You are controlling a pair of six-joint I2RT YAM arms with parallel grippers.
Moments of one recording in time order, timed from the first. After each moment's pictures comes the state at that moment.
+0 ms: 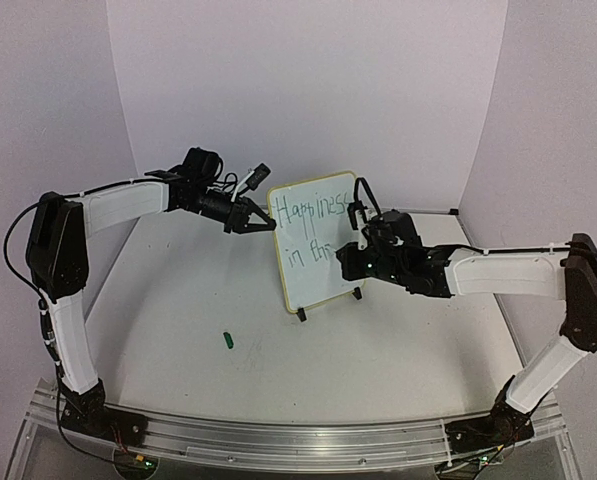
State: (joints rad) left arm -0.49 1.93 1.63 -0.42 0.97 0.26; right arm 0.79 1.60 1.02 0.07 0.21 0.34
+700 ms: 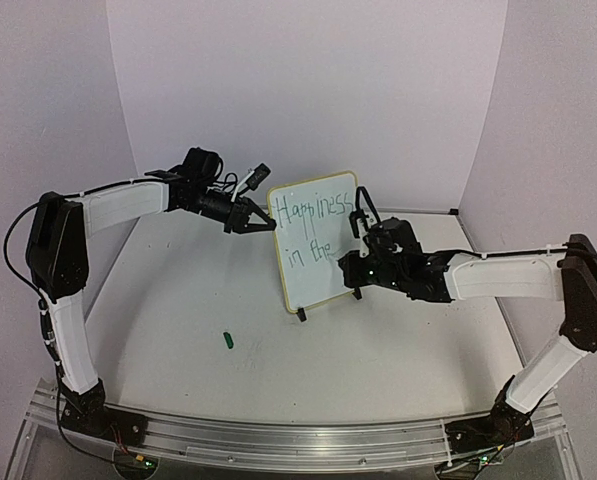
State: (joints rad) left arm -0.49 1.93 1.63 -0.42 0.97 0.26; right arm 0.79 1.60 0.98 0.07 0.21 0.36
